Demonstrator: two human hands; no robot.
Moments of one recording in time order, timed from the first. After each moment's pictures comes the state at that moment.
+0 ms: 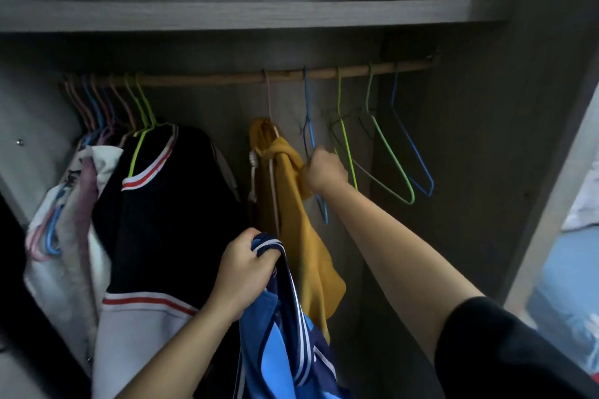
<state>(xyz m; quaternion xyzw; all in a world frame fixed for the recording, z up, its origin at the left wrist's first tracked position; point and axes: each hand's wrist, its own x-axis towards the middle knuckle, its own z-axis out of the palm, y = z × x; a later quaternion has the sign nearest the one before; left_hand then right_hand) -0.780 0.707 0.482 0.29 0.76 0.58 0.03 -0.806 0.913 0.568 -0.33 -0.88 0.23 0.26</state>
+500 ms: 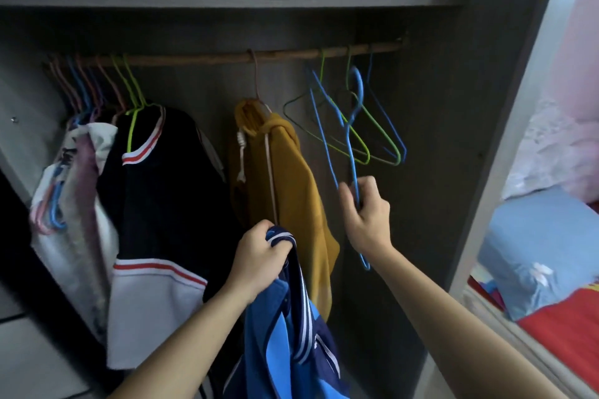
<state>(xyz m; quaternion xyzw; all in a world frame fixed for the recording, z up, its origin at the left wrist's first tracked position) -0.754 0.691 0.451 0.35 0.76 0.54 0.08 -0.649 0.867 0.462 -0.19 -0.75 0.33 0.54</state>
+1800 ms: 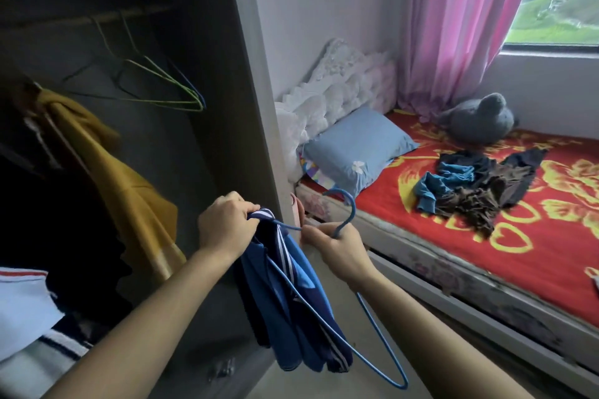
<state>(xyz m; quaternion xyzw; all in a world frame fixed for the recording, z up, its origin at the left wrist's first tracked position) -0.505 0.738 0.428 0.60 0.75 0.27 -0.10 -0.296 0.763 0.393 -0.44 -0.65 0.49 0.38</state>
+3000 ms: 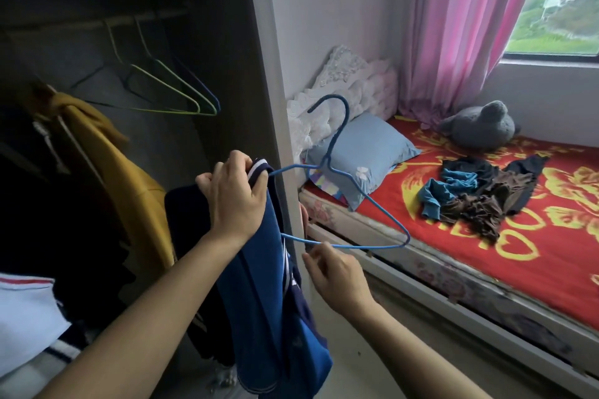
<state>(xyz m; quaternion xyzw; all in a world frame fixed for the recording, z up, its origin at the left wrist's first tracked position) -0.504 0.743 0.479 0.57 0.68 0.42 -0.18 -0.329 0.763 0.321 -0.44 -0.79 0.18 0.39</state>
